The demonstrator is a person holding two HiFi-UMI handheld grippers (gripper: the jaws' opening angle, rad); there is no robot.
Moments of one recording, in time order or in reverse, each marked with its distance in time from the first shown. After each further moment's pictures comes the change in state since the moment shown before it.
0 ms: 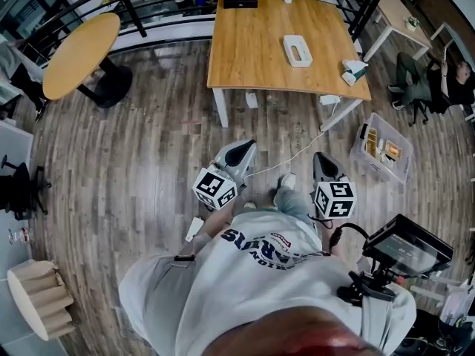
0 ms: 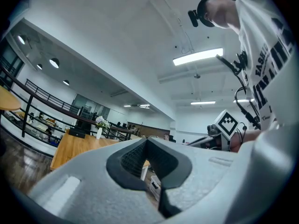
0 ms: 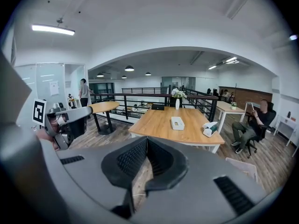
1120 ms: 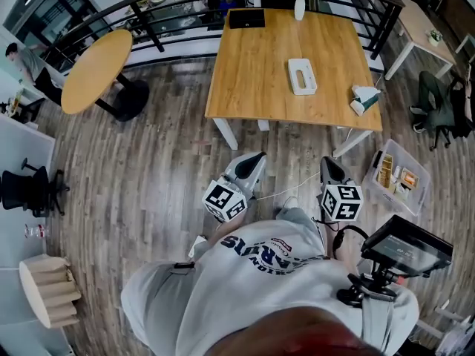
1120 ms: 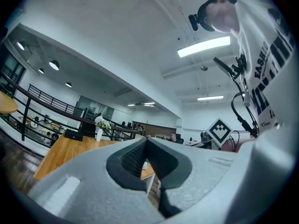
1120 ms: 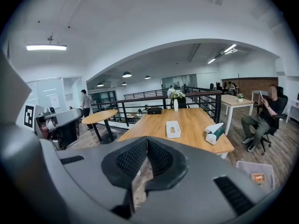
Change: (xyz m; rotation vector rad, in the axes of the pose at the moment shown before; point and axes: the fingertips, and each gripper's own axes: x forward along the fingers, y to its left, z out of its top) left arm 0.130 0.008 0.007 0.035 -0.010 0.061; right arm 0.089 -0.123 0.040 0.080 -0.062 0.080
